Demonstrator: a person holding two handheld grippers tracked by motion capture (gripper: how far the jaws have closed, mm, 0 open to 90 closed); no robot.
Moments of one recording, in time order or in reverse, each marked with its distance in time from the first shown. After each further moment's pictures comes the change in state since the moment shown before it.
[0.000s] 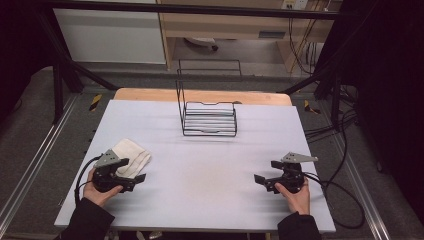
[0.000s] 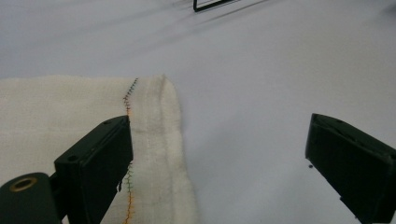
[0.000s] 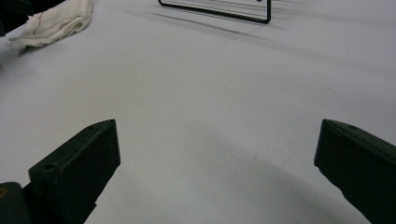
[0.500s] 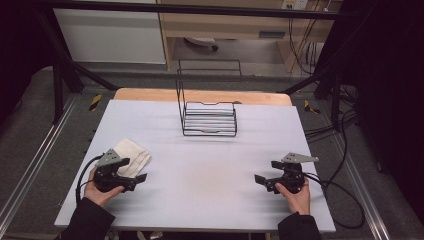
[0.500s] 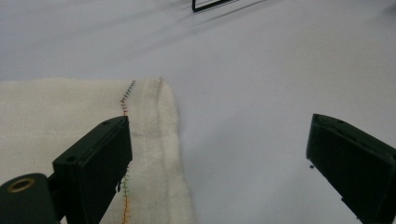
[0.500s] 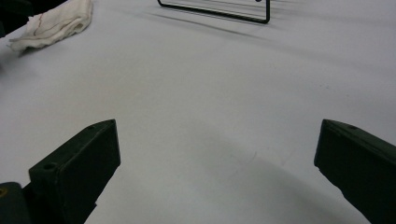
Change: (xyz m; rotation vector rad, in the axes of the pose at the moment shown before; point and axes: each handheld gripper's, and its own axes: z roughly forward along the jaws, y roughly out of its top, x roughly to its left) left arm -0.003 0.003 0.001 0.008 0.004 0.001; right arm 0.000 0.000 -0.001 -0.003 0.001 0.007
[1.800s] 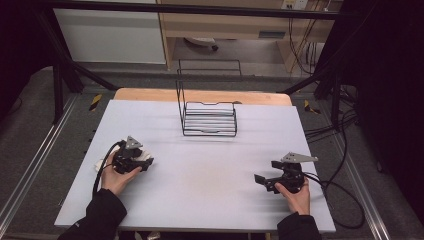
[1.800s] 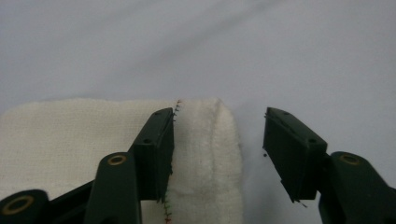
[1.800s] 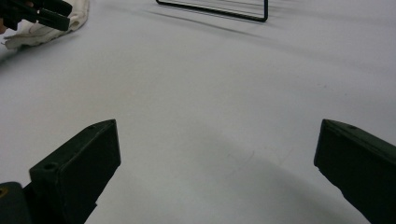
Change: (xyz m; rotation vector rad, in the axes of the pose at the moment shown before) left arm 0.011 0.030 0.061 0.196 0.217 0.033; right arm 0.000 0.000 0.001 0.009 -0.011 -0.006
